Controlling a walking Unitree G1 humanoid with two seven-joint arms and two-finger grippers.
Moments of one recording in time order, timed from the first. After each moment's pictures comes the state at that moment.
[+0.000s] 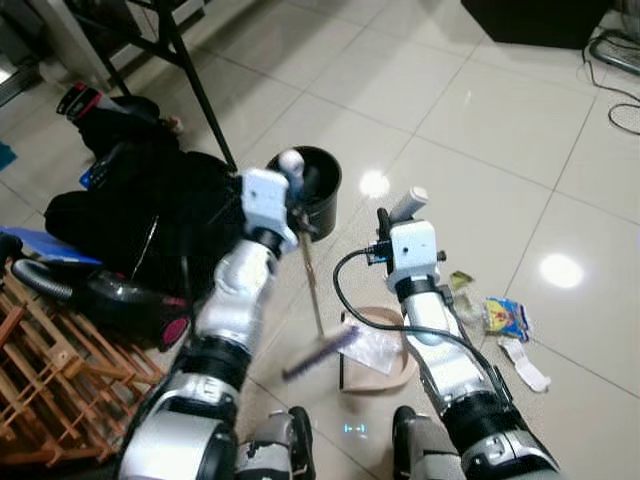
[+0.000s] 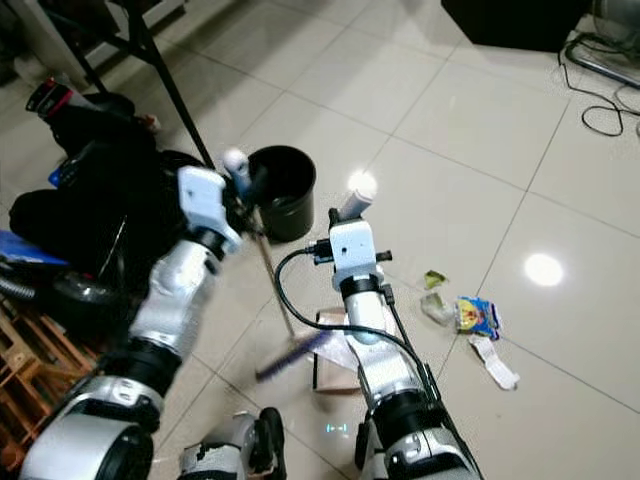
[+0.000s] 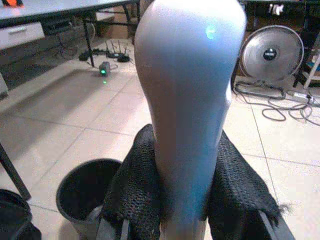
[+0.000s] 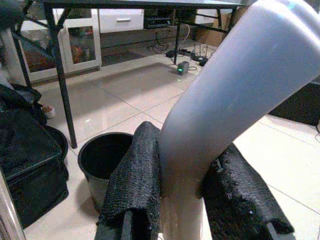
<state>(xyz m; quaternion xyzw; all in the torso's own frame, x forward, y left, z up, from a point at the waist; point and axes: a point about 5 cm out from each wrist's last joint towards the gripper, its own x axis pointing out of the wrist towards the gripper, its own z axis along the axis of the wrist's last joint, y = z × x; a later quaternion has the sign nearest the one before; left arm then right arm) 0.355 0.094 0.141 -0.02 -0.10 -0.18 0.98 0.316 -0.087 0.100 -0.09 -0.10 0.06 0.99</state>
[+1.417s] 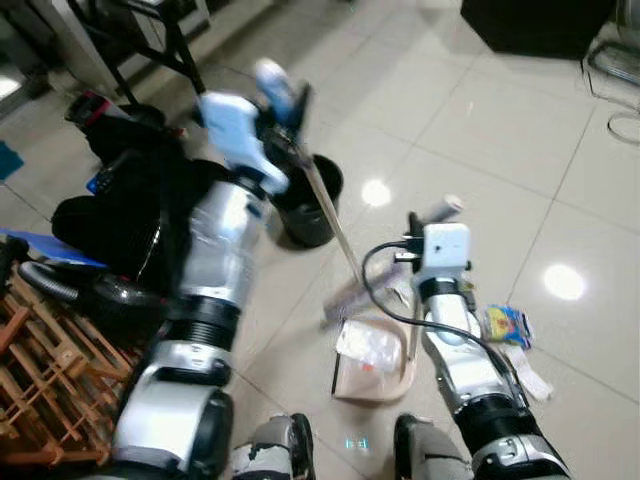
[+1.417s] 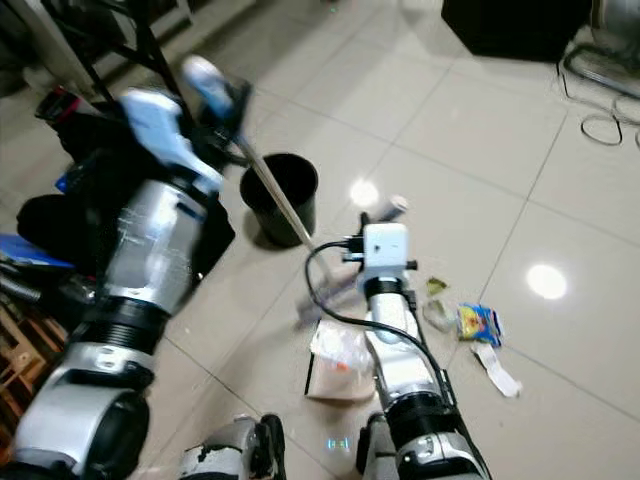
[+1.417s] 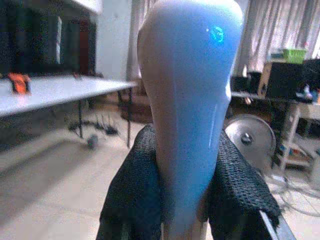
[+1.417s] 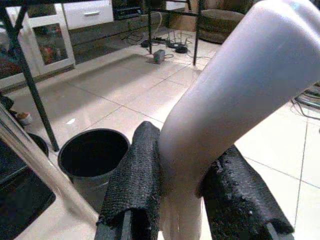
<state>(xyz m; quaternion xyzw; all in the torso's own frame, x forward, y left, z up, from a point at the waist) 0.367 0.114 0.235 -0.09 -0.24 -0.21 0.94 0.319 -0.120 0.093 -0.05 -0.06 -0.01 1.00</state>
